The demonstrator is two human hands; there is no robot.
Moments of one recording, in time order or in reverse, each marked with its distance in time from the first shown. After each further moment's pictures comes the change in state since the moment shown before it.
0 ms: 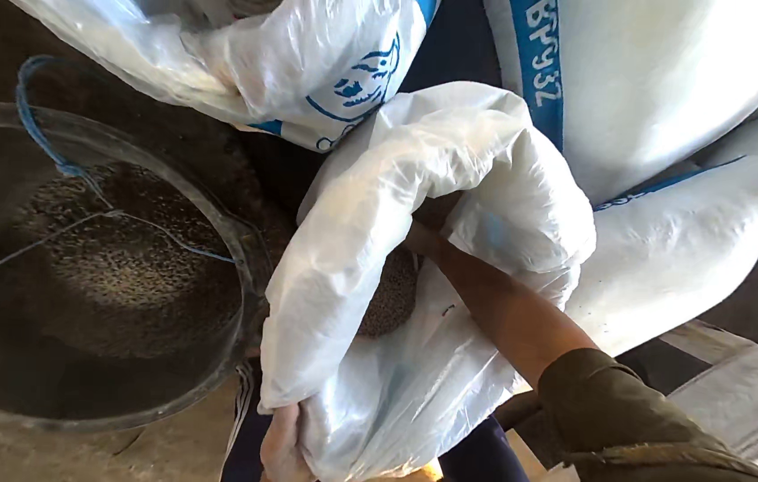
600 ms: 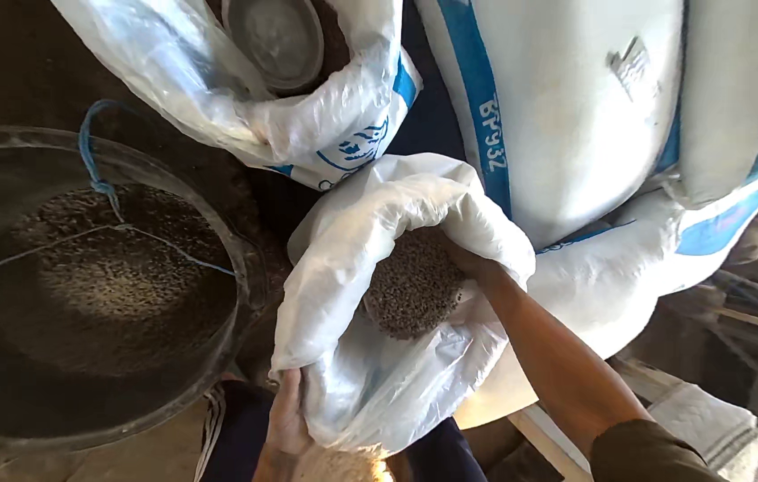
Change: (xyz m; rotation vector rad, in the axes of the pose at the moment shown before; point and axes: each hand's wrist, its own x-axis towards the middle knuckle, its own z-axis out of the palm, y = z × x) left_hand 0.005 -0.009 -0.004 -0.137 -0.021 -0.012; right_hand -0.109 -0.022 -0.079 -0.254 0.354 0.056
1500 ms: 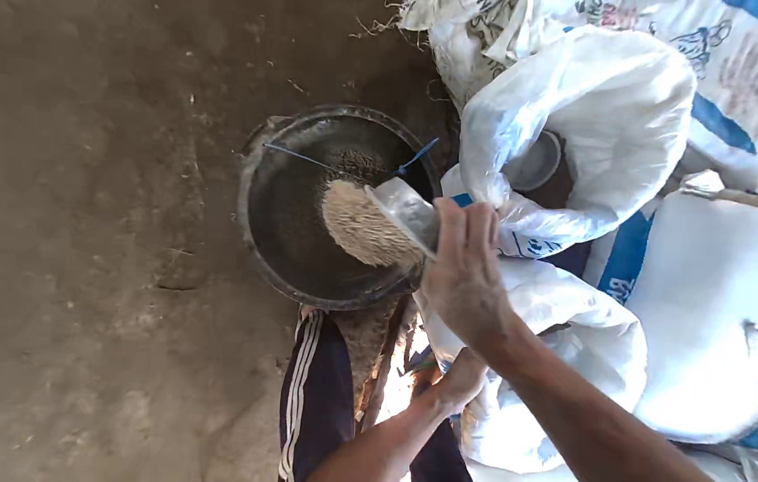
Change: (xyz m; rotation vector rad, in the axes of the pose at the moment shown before) left_hand -0.025 0.050 0.044 0.133 0.278 -0.145; right_hand -0.185 -0.359 0.201 -0.667 0.387 -1.232
